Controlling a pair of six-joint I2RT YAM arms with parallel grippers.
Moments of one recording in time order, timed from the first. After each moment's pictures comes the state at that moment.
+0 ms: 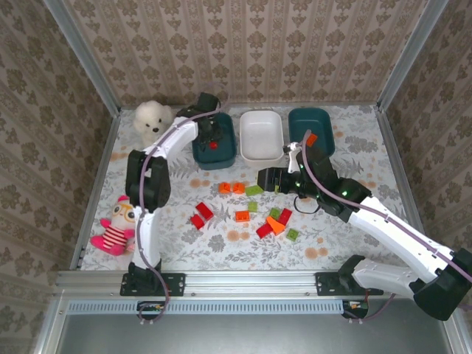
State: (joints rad) left arm -0.42 2.21 1.93 -0.80 -0.06 -0.49; right arm 0.65 1.08 0.99 -0.47 -0.11 0.64
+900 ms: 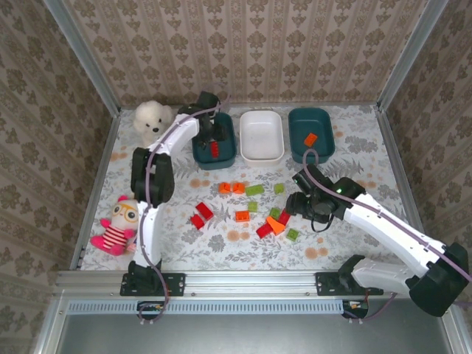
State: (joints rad) left arm -0.41 2.21 1.99 -0.87 0.02 -0.48; right arm 0.63 1.12 0.93 -1.06 0.05 0.88
